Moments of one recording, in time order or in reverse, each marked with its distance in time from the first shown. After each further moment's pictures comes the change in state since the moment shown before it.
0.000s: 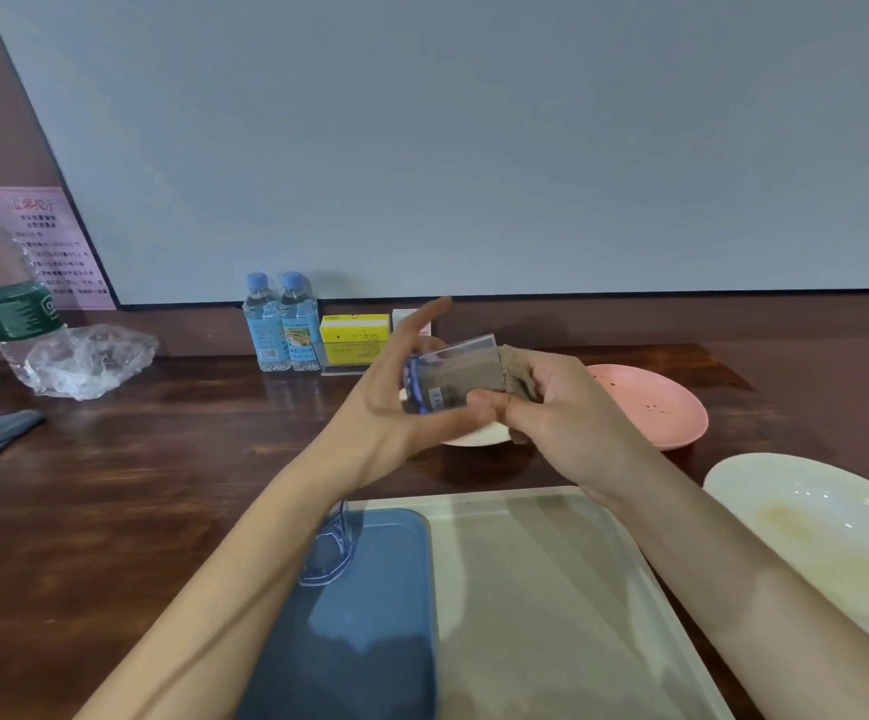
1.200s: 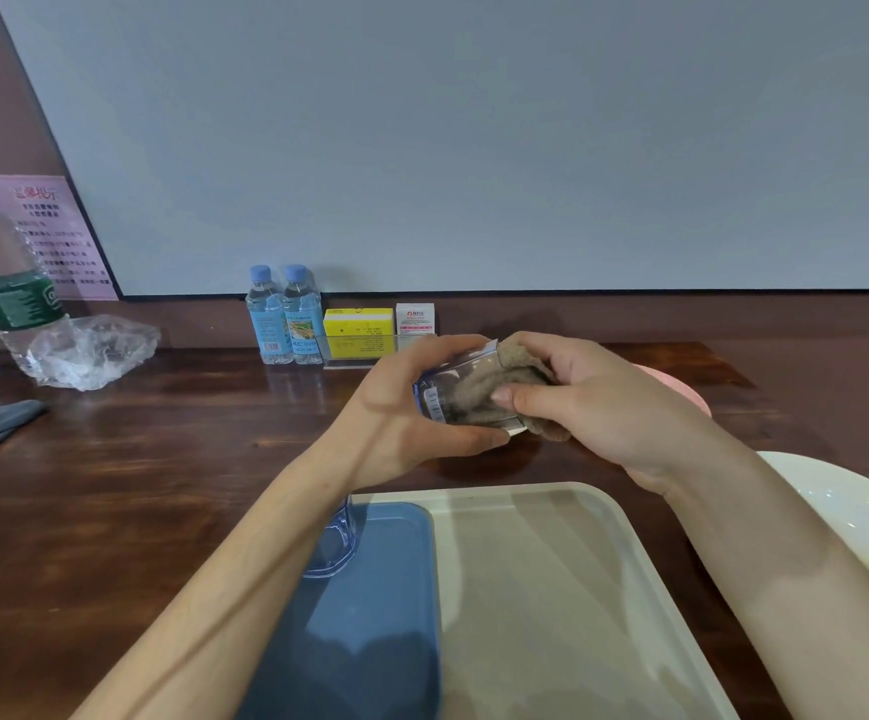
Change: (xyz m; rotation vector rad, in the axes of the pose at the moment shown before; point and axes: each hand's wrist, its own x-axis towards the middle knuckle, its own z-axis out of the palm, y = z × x) left_hand -0.002 -0.001 0.003 0.051 -0.005 0.024; right_hand -0.003 -0.022 -0.018 -0.029 -0.106 0.131
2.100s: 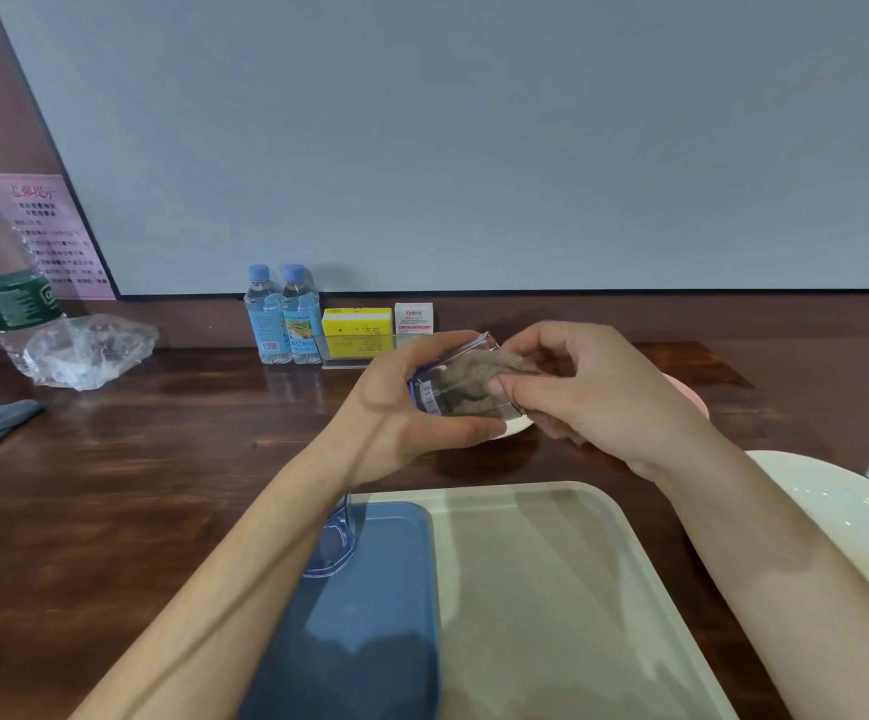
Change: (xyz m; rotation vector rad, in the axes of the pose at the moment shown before) left_hand 0.001 0.000 0.001 -0.094 0.014 -0.074; right_hand 0.000 0.001 0.000 -0.101 0.188 -0.037
